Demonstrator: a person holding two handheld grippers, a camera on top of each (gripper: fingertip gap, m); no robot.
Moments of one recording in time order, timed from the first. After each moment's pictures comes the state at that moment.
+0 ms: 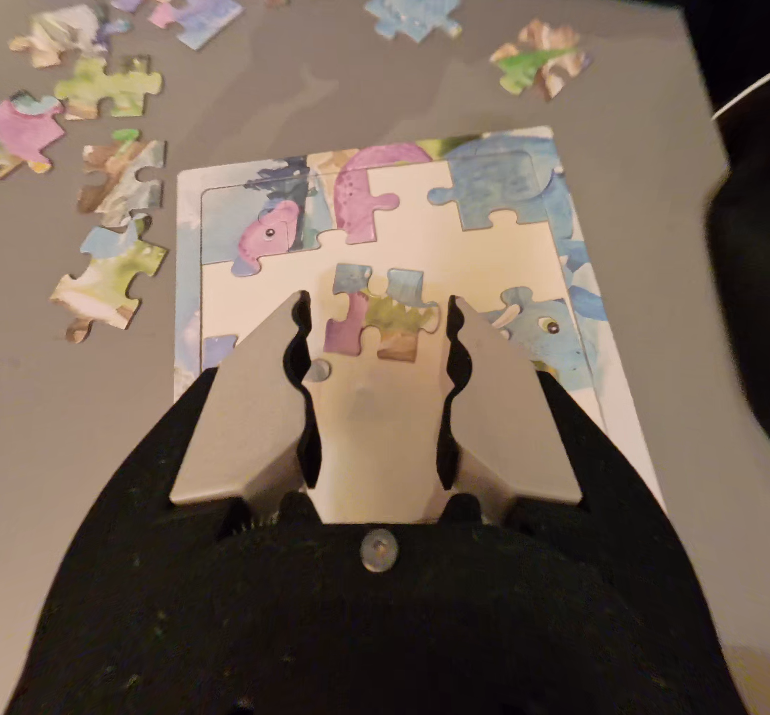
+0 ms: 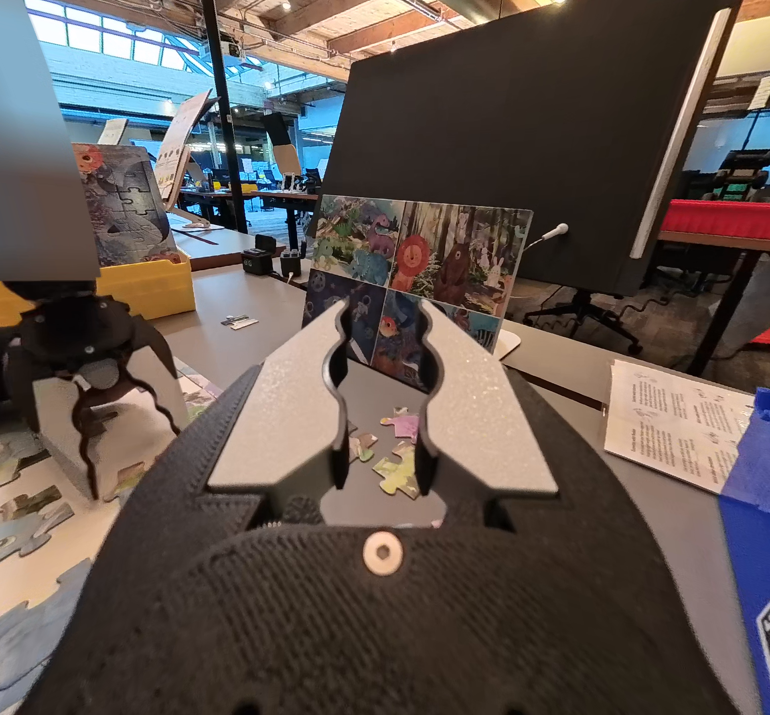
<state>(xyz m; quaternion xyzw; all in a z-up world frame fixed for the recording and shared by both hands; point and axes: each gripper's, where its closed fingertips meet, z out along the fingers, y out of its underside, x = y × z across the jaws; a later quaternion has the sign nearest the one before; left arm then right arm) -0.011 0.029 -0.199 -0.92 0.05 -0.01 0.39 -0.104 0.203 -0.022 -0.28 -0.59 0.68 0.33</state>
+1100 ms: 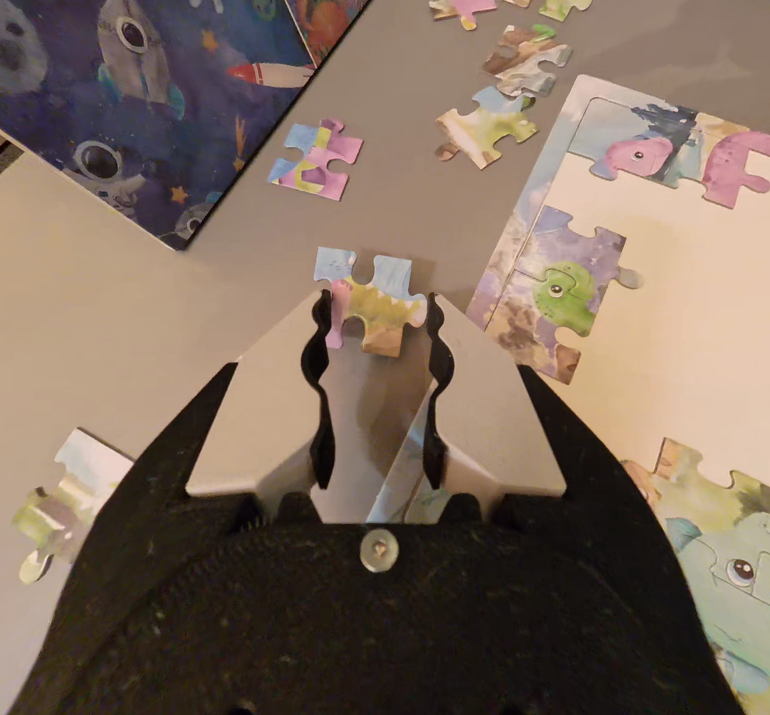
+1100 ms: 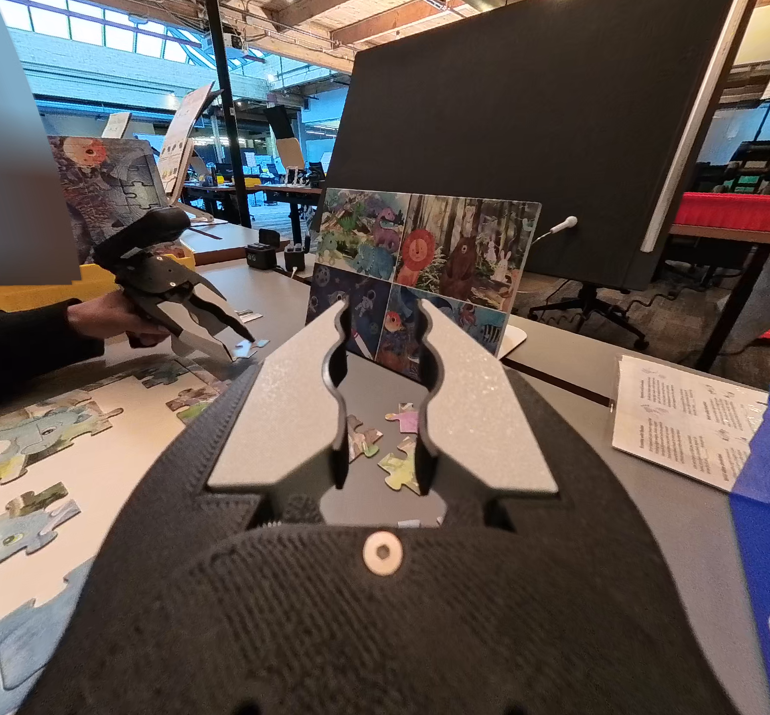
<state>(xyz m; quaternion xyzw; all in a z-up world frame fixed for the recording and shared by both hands) -0.154 -0.073 -0.191 -0.89 -0.22 0.11 0.39 -0.103 0.200 -0.026 -0.28 -0.60 0.68 0.33</state>
